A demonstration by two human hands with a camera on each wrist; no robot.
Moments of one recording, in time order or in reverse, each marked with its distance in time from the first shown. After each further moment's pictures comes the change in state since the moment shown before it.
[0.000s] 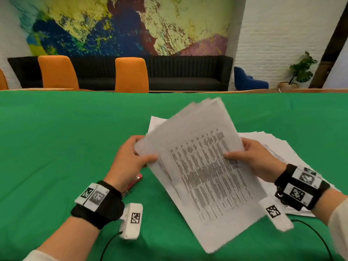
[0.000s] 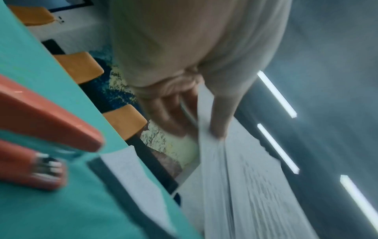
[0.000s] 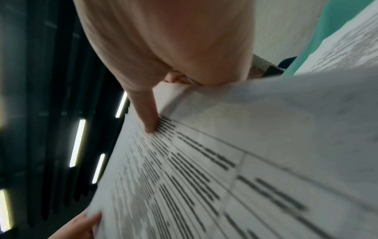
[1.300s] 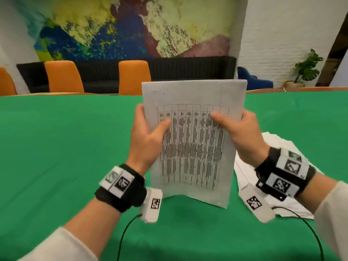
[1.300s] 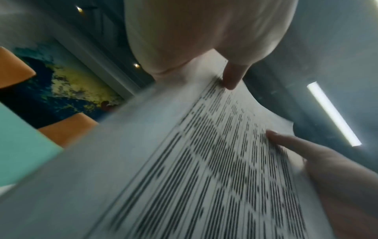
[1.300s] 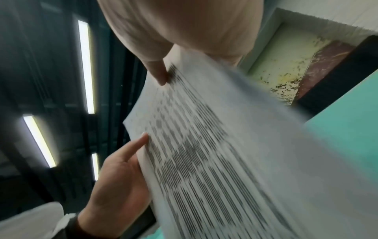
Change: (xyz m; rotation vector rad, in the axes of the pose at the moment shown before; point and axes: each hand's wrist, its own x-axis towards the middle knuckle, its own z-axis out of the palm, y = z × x) left_hand 0.001 0.077 0.036 -0.166 0.109 0.406; right_hand 0.012 -0.073 0.055 0.175 0.274 -0.455
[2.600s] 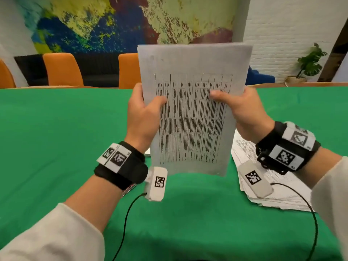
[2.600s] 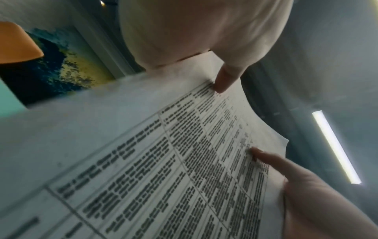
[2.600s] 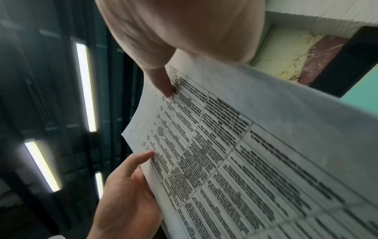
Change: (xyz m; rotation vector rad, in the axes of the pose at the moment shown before) left_hand 0.032 0.008 -0.001 -0.063 0.091 -0.019; right_hand 0.028 -0.022 0.007 0.065 -0.074 0.048
